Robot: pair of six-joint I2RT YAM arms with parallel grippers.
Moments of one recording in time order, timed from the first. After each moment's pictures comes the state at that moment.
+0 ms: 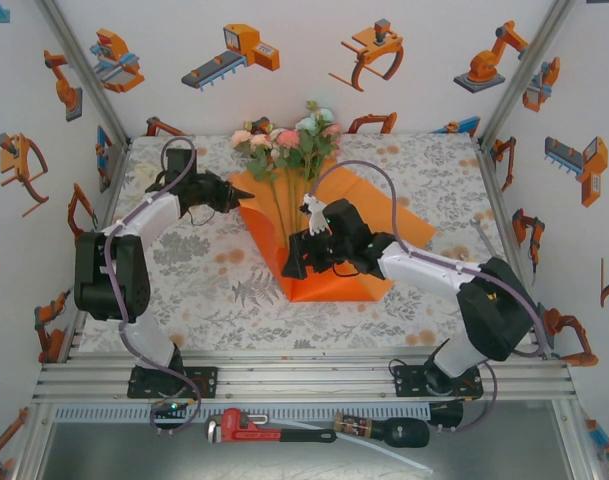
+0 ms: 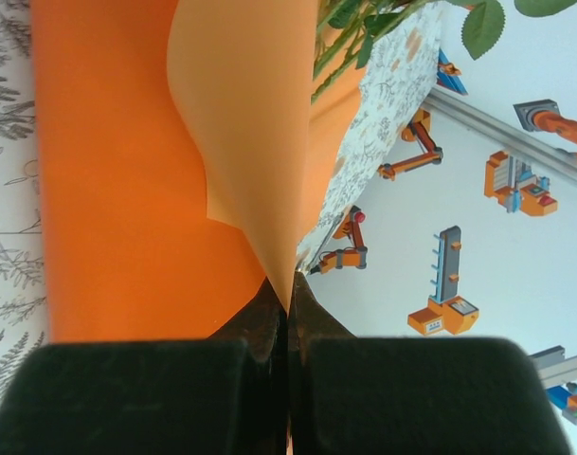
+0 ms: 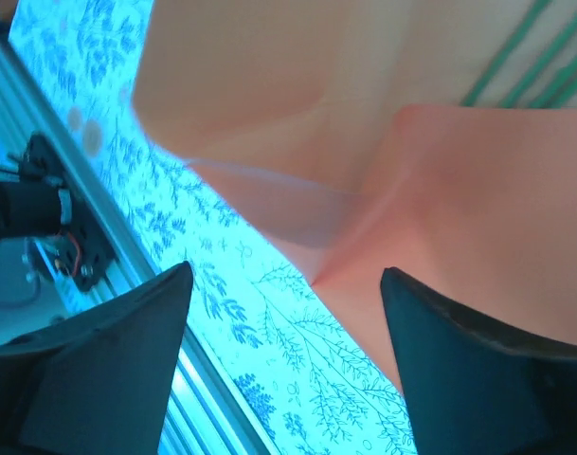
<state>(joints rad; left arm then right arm) -0.19 1.74 1.22 -0.24 0.52 -1.24 0.77 1.54 0.93 -0.05 -0.44 0.40</state>
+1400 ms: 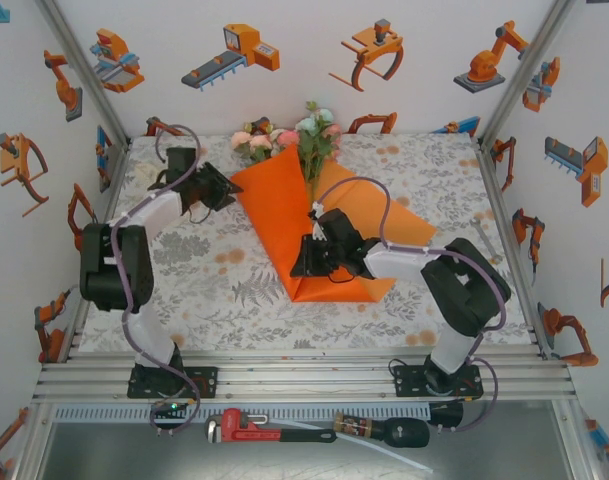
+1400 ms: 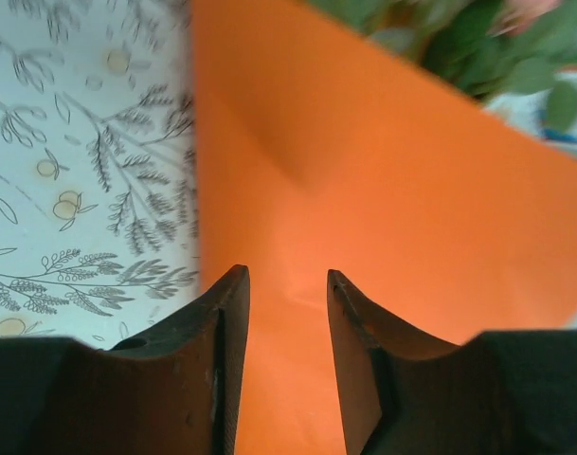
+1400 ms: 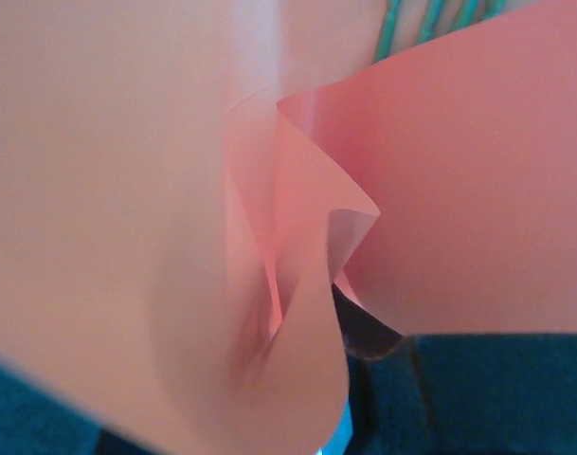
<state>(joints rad) -0.18 1.85 1.25 -0.17 0.29 -0.90 0.73 1.73 0.89 0.08 -0.37 0.67</state>
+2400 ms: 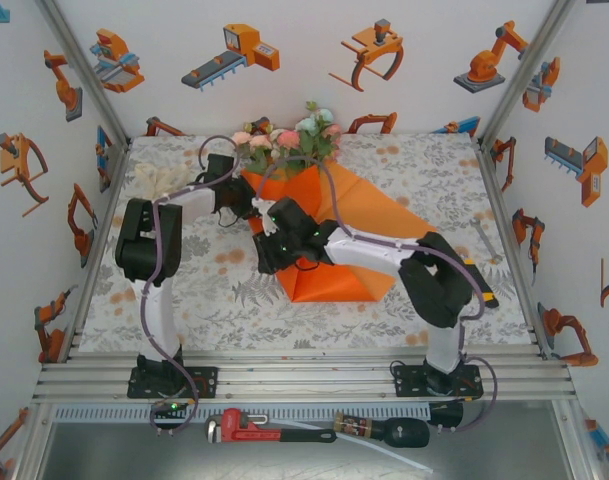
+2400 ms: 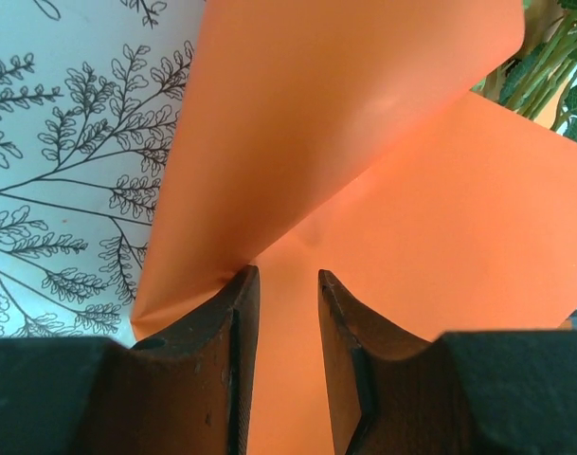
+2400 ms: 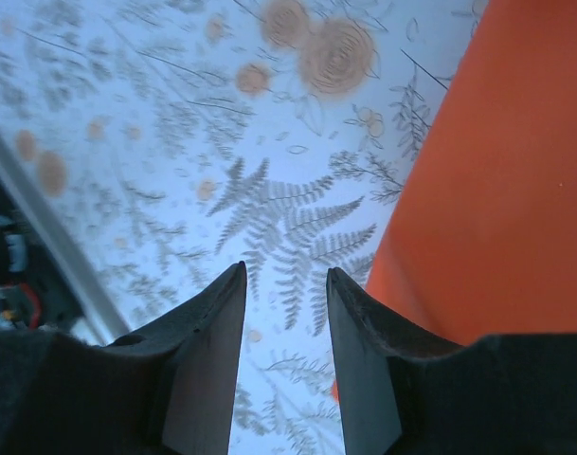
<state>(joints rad) -0.29 2.10 1.39 -0.15 0.29 -0.88 0.91 1.92 1.32 -0.24 -0.24 0.29</state>
